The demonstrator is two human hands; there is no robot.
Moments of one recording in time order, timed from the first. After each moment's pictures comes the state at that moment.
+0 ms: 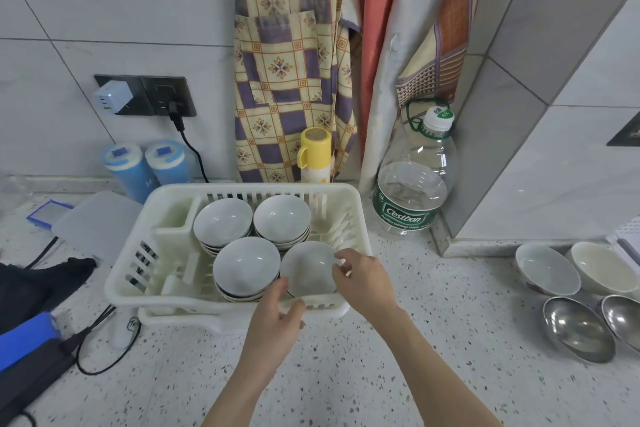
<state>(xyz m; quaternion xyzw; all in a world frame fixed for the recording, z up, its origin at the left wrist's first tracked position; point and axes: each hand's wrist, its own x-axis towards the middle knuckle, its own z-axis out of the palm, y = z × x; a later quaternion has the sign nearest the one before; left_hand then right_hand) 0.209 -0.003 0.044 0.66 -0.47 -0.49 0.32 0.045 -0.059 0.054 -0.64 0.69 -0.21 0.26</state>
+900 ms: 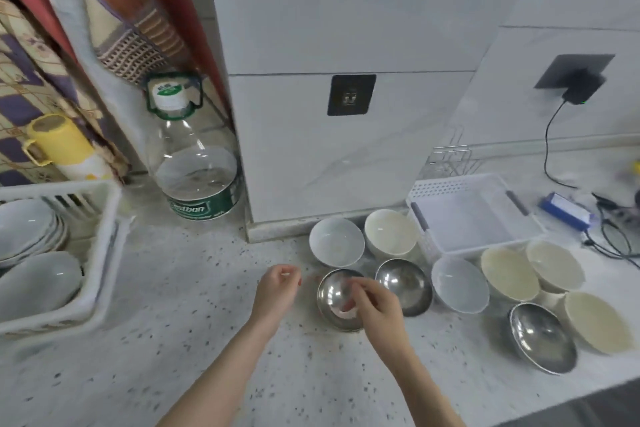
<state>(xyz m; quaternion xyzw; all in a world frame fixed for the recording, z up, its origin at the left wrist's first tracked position) -0.202 -0.027 -0.010 0.64 -0.48 -0.54 0.27 -0.363 0.064 0.021 -0.39 0.67 -0.47 0.42</state>
